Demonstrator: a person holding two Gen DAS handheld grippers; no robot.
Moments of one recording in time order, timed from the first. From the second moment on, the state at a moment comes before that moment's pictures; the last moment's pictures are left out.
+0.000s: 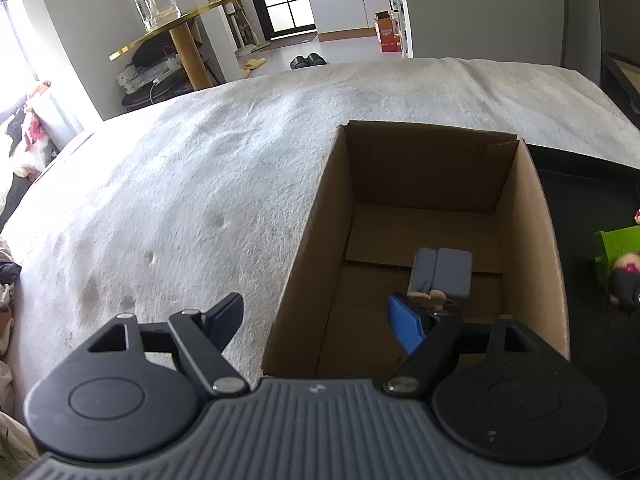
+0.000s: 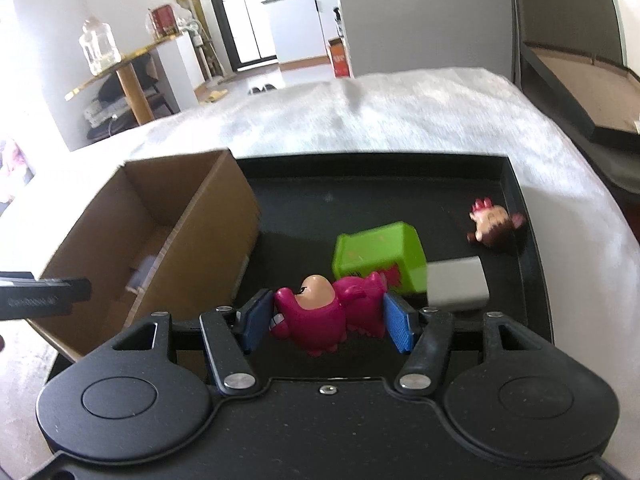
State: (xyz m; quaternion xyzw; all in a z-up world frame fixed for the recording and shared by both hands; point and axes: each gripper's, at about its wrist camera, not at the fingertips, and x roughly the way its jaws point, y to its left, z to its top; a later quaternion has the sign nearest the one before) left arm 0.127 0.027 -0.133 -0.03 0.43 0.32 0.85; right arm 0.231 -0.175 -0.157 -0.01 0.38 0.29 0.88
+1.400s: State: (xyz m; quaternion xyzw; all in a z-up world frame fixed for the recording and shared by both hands) left arm 0.100 0.061 -0.137 -0.09 0.40 0.30 0.86; right arm 0.193 -0.104 -0.113 -0.02 0.26 0.40 0.88
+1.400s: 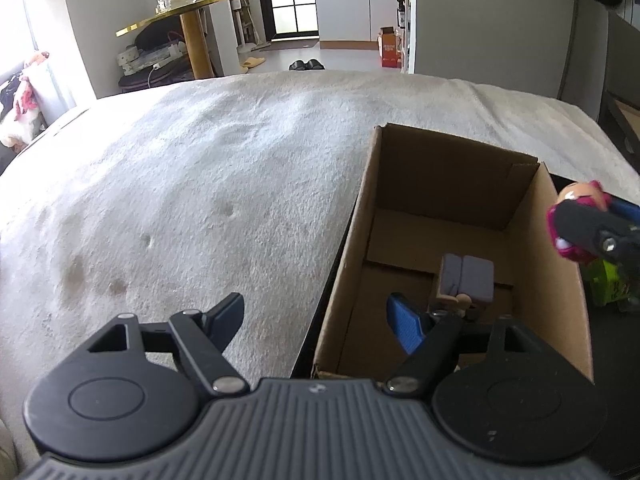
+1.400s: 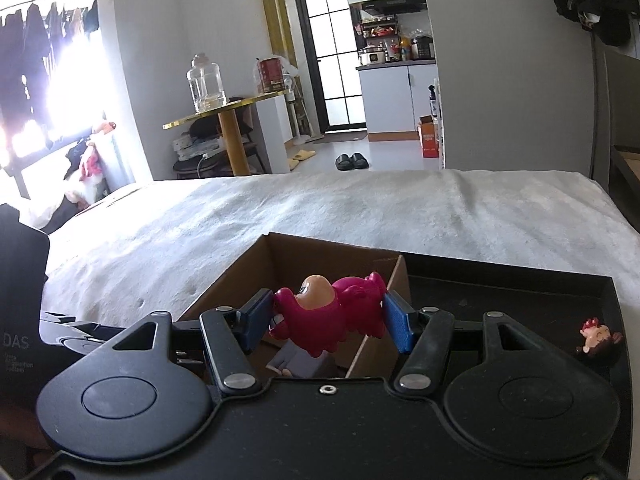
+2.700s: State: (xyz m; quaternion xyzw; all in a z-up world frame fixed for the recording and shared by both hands) left arm 0.113 0.044 -0.126 -0.07 0.38 0.30 0.87; right arm 0.209 -0.128 -0.139 -0.07 0.33 0.30 0.89
